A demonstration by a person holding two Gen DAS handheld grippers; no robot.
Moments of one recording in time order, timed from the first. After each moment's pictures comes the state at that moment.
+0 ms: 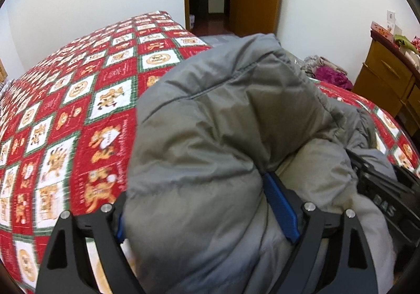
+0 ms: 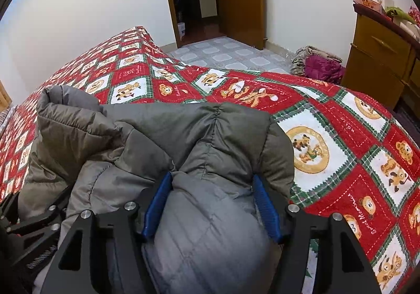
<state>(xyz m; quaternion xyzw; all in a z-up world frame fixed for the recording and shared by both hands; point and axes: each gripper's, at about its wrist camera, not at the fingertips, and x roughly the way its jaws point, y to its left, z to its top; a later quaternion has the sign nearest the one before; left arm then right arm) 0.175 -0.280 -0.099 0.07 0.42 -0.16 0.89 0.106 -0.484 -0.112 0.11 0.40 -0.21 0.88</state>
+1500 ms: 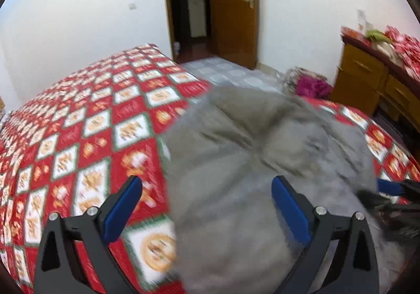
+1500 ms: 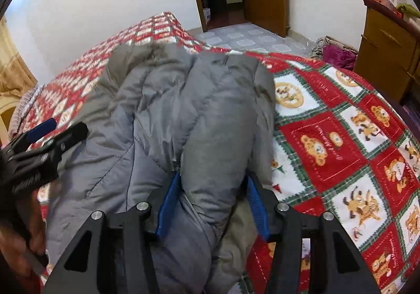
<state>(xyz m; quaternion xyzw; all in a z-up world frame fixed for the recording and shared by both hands) 0.132 -0.237 -0.038 0.09 0.34 -0.19 0.91 -0.001 -0.444 -0.059 0.14 0.41 -0.13 0.89</state>
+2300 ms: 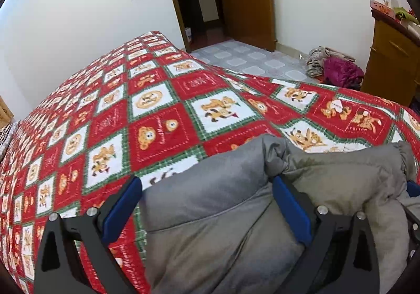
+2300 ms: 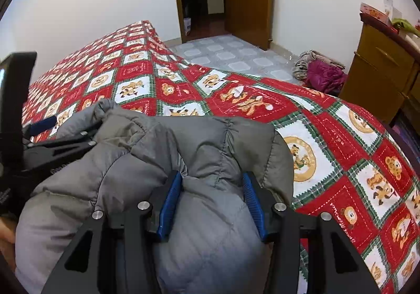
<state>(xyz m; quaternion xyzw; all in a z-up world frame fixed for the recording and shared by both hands) 0.237 -0.321 -0.099 0.15 0.38 -0.15 0.90 0.099 -0.486 -0.098 0.10 0.40 -0.21 0.88</state>
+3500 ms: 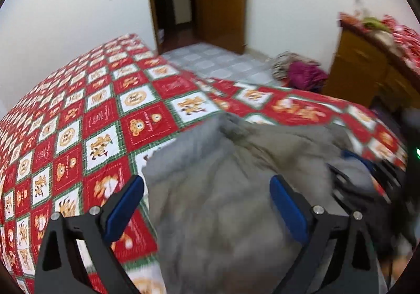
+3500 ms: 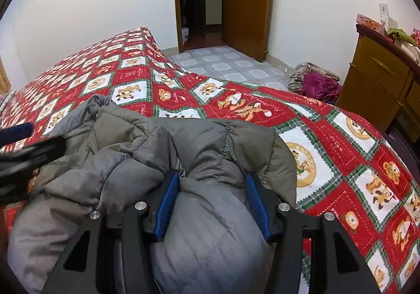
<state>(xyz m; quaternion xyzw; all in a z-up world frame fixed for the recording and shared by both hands) 0.167 -0.280 -0.051 0.12 0.38 -0.25 0.88 0.096 -0.477 -0.095 0.06 0.39 -0.22 0.89</state>
